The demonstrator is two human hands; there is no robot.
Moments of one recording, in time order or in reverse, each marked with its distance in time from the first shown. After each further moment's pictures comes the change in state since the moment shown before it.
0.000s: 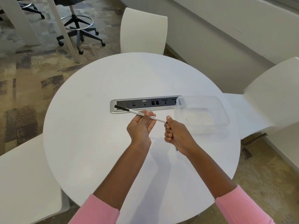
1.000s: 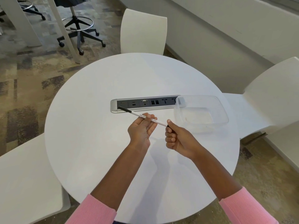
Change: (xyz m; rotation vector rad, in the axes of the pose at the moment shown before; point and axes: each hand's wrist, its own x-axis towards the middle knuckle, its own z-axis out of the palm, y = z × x) left_hand -0.005 -0.001 -0.009 0.050 -0.043 -0.093; right_hand -0.011 0.005 -0.016 0.113 -0.185 0.174
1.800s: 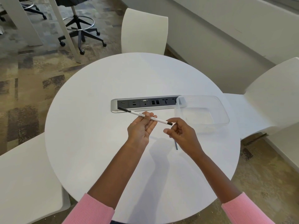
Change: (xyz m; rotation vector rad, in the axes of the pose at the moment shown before) left_hand 0.008 0.006 0.000 -0.072 -0.028 -0.080; right_hand 0.001 0.009 -0.016 -0.799 0.222 -0.663
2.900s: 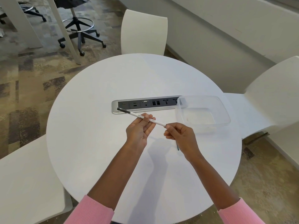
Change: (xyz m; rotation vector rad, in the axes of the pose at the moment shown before) left_hand 0.007 0.003 -0.011 0.054 -0.004 0.016; right_hand -0.004 -0.013 0.015 0.320 0.092 0.194
